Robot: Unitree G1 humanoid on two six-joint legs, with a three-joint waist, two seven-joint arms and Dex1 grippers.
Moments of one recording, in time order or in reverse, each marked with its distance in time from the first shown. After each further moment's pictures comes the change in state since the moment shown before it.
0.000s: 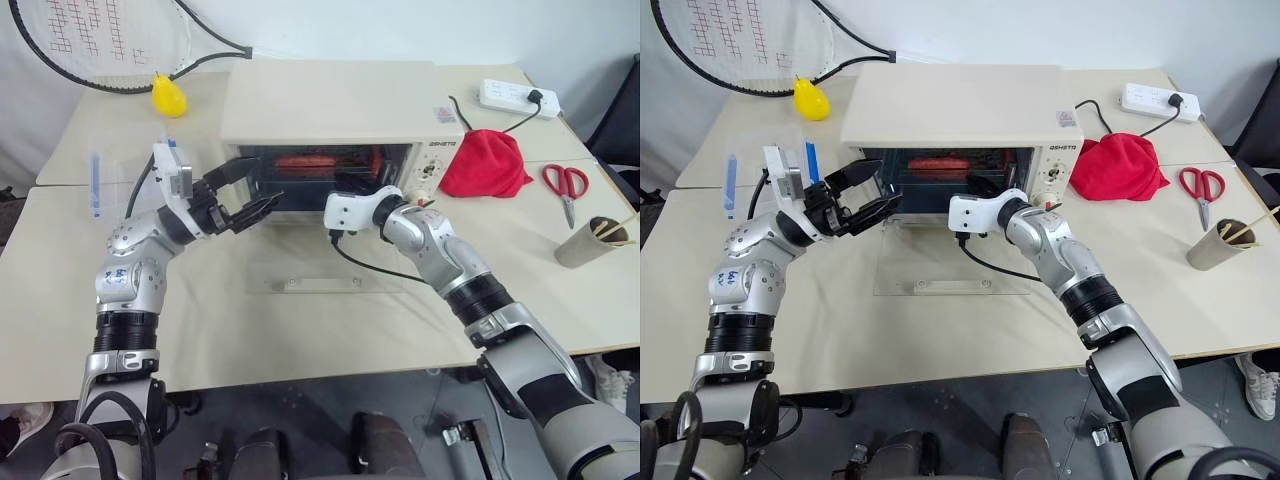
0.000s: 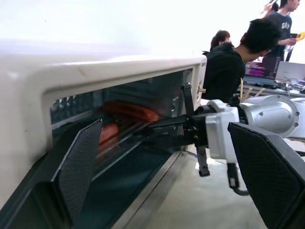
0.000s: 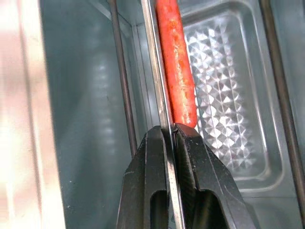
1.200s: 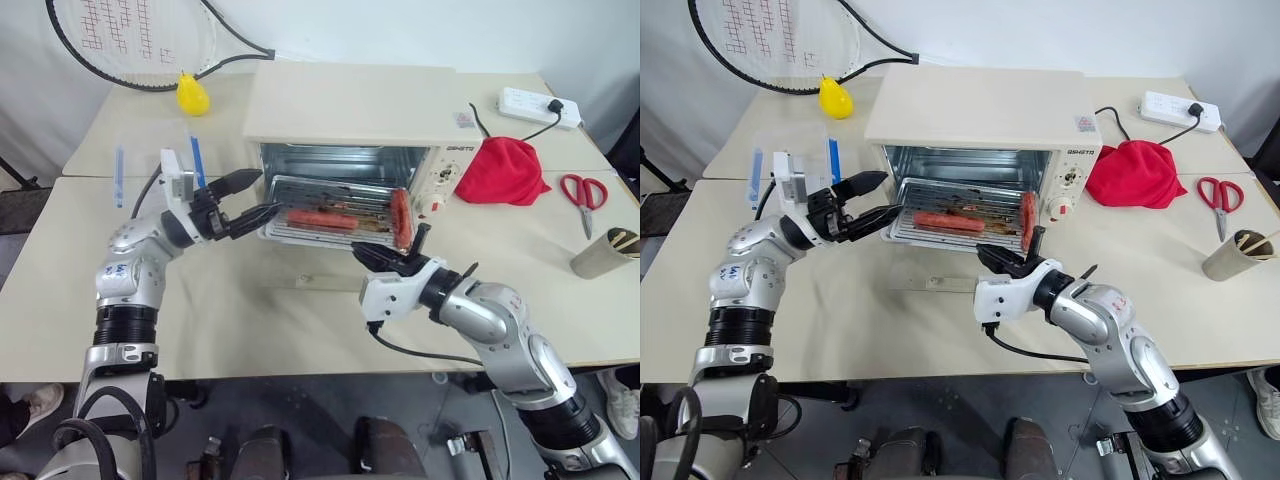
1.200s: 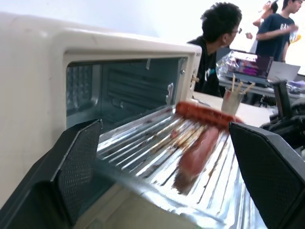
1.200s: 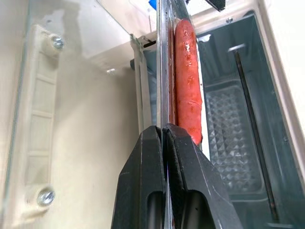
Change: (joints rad) left arm -0.019 0.049 -0.001 0.084 0.007 0.085 -0.124; right arm 0.643 -0.203 -0.173 -0.946 0.090 0.132 0.346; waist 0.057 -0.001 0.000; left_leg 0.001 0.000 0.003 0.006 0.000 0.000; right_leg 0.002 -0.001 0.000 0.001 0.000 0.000
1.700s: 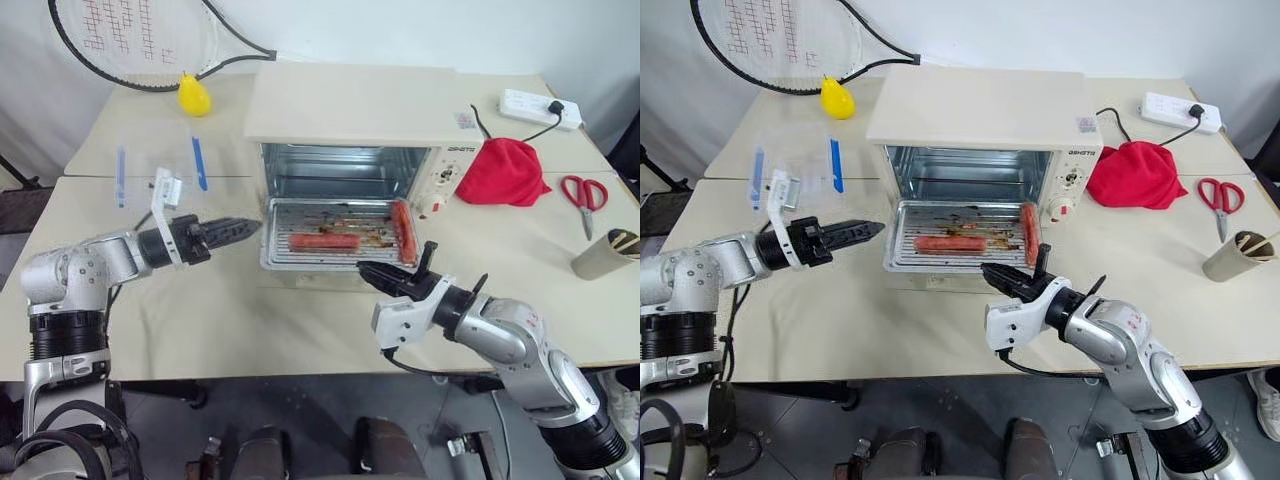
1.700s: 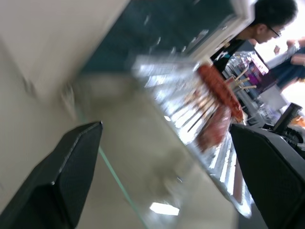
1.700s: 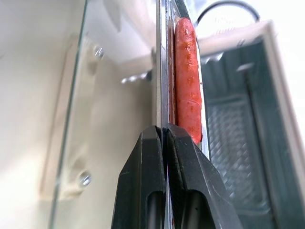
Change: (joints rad) left arm 0.012 0.130 0.092 -0.217 -0.283 1.098 0.392; right arm 0.060 -0.070 -0.038 -0.027 0.037 -0.156 0.000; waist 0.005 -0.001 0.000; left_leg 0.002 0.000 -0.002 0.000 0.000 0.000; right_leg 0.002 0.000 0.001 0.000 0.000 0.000
